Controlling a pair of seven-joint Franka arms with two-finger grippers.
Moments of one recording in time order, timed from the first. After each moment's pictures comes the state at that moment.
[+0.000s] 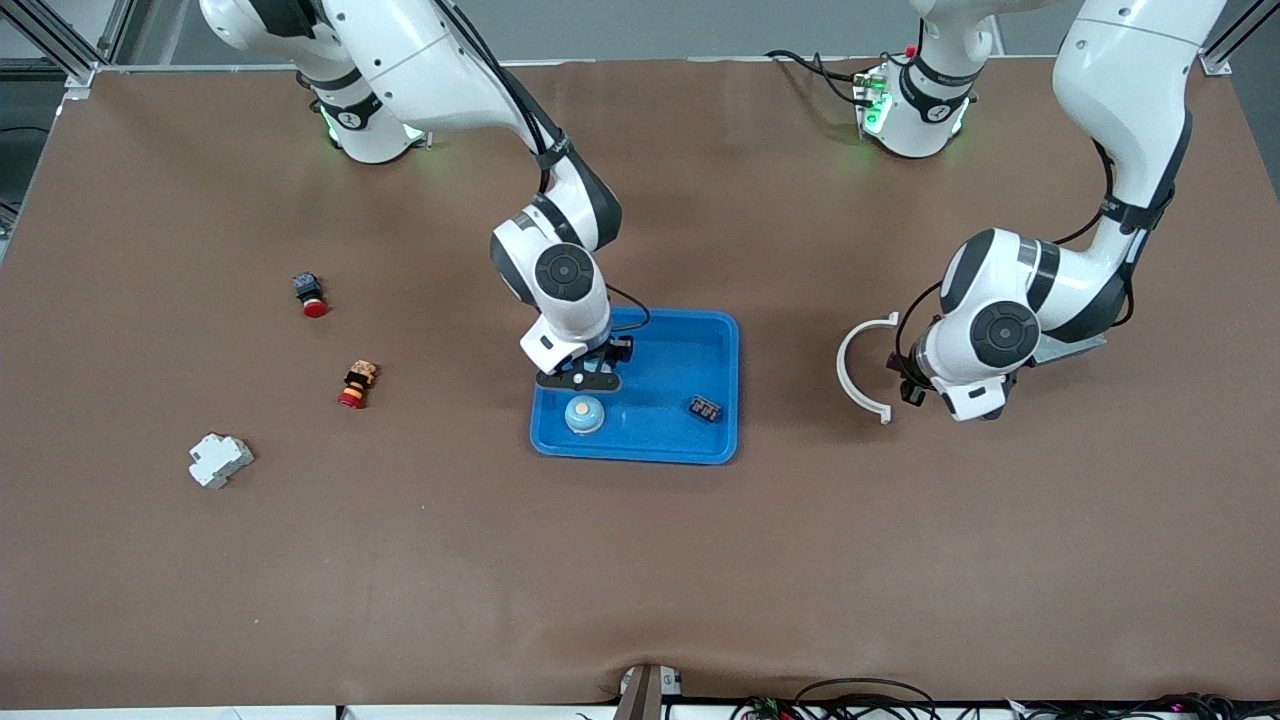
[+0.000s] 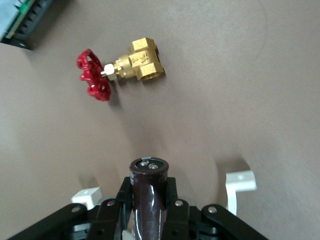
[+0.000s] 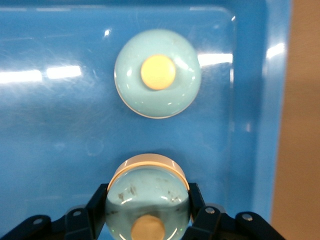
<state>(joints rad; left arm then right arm) 0.14 0.44 -0.36 -2.04 0.26 2.21 -1.53 0.77 0.65 -0.07 -1.71 0.10 2.32 0.72</state>
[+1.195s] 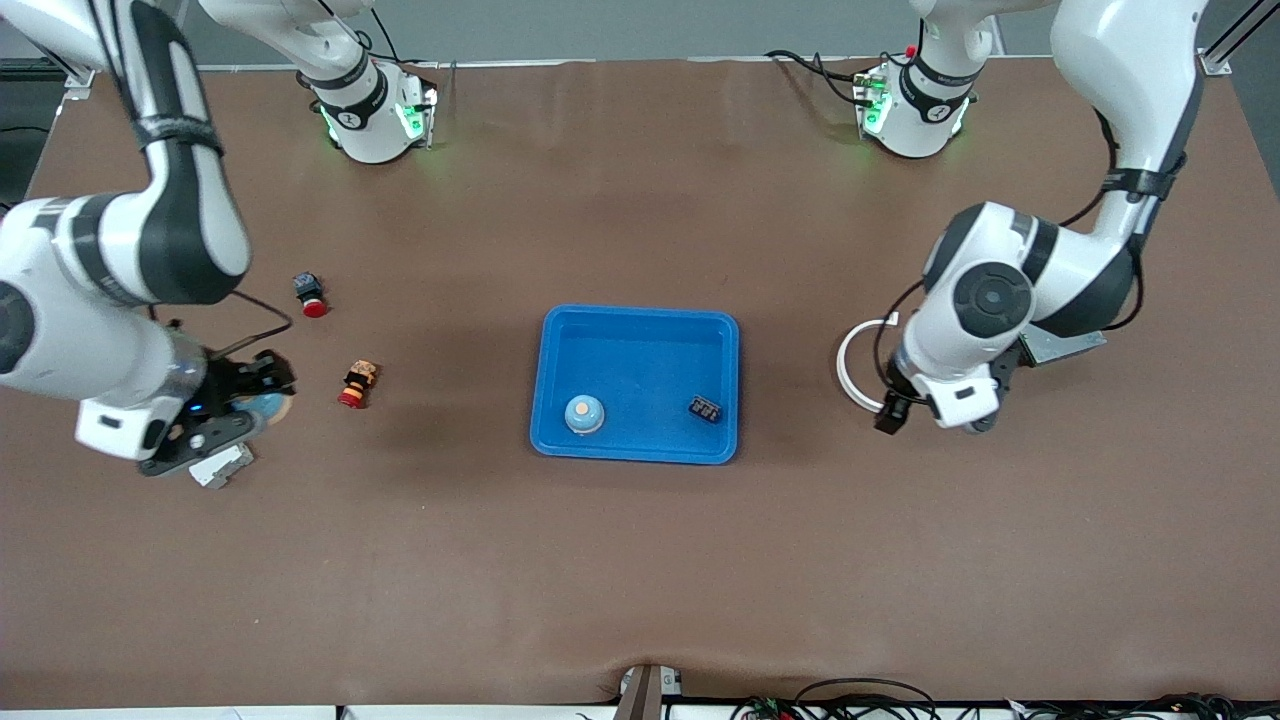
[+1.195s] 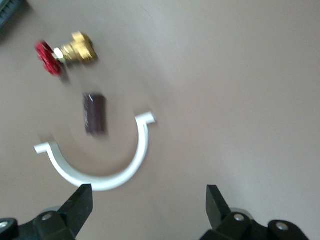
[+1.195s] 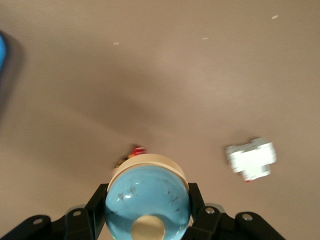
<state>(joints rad) 0.08 0.40 -0.52 -1.83 0.30 2.11 -1.62 0.10 0.38 -0.10 -1.57 0.02 1.85 -0.52</state>
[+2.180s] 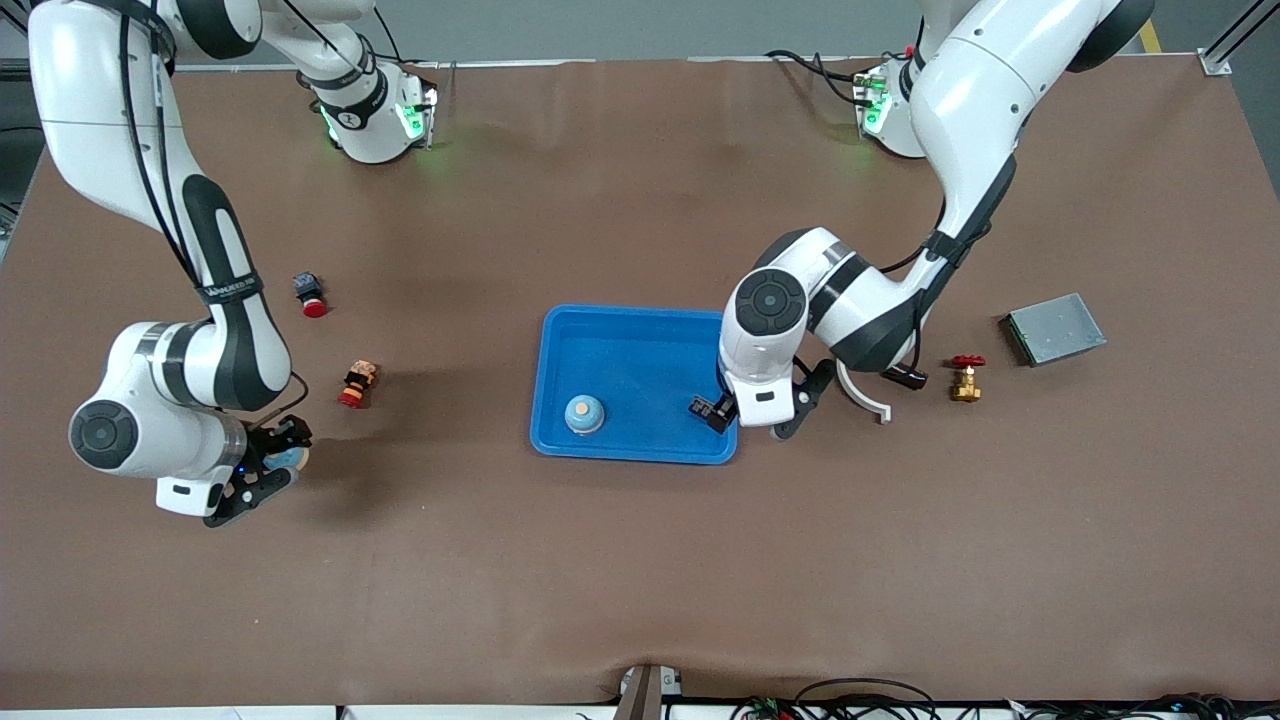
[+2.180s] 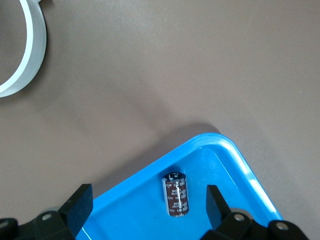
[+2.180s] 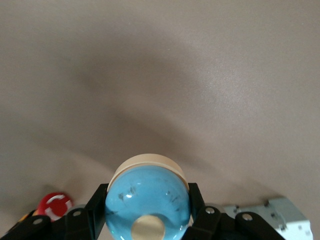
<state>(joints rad) -0.20 0.69 -0.49 -1.54 0.39 2.11 -1.73 0.04 0.67 -0.10 -1.63 0.02 2.19 -0.64</state>
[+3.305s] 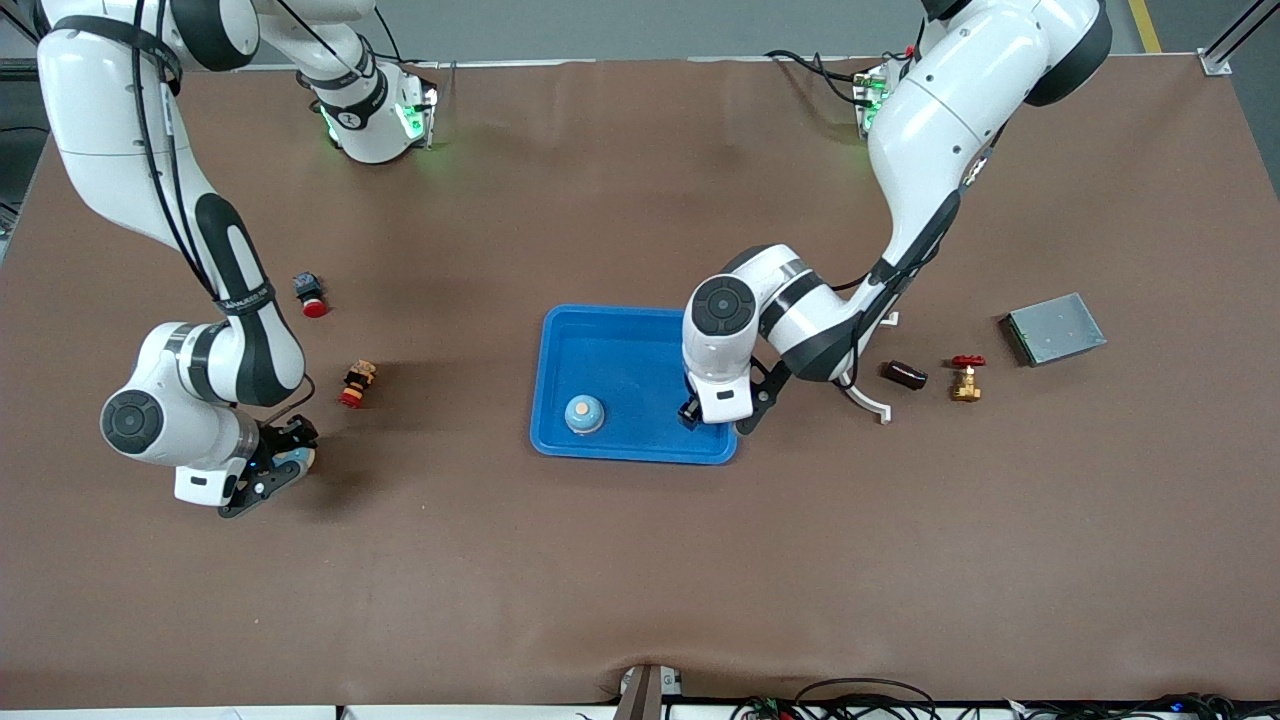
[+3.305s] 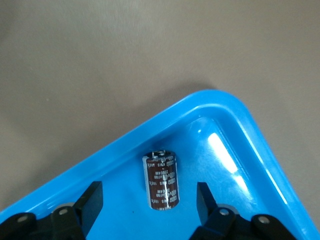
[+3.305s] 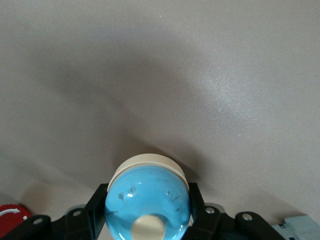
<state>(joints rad) -0.27 0.83 -0.49 -1.51 0.47 2.23 -1.88 0.02 0.70 -0.10 -1.70 0.02 2.31 -0.68</state>
